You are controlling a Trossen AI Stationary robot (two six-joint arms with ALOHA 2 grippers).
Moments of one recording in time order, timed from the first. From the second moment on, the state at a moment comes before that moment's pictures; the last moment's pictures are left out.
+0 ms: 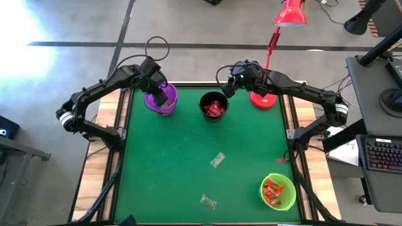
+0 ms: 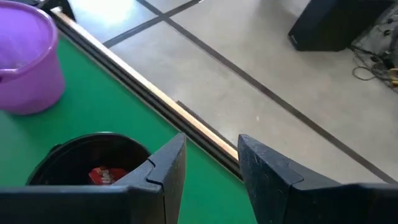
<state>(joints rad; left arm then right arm) 0.77 1.38 1.21 -0.94 0.04 0.13 -0.42 1.50 1.47 -0.68 0.46 0.17</state>
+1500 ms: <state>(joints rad) 0.49 1.00 1.21 -1.05 0.22 0.04 0.07 1.80 1.46 -0.75 -0.18 0.15</state>
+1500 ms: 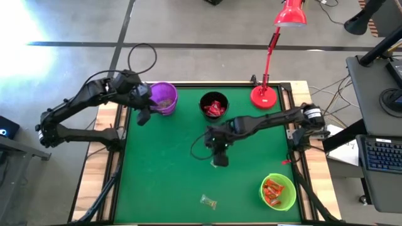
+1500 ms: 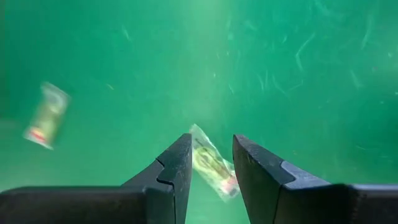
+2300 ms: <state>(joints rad) 0.49 1.00 1.21 -1.08 0.22 0.06 0.16 2.13 1.72 -1.09 0.00 0.07</state>
